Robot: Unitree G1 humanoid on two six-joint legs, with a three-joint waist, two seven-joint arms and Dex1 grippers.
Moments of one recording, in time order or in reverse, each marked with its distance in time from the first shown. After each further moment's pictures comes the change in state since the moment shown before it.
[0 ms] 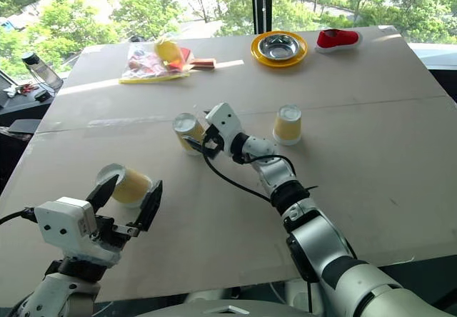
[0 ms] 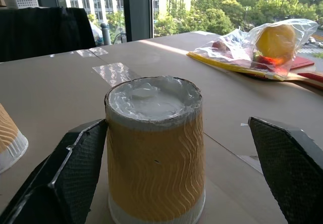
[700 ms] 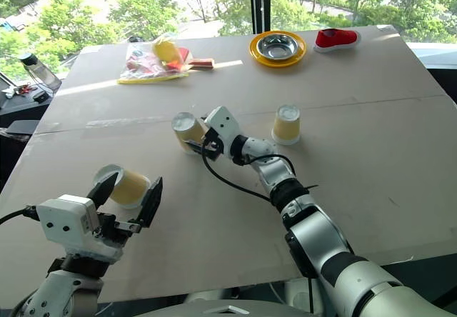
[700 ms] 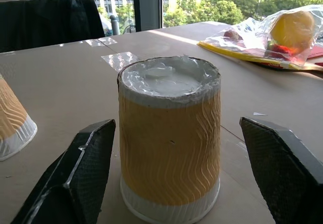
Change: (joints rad) left arm -0.037 -0.019 -0.030 0.000 0.032 0.015 0.020; right arm -0.032 0.003 0.012 0.056 0.013 -0.024 0.065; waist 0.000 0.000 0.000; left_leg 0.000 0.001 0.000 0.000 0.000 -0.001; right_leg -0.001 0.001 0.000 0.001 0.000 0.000
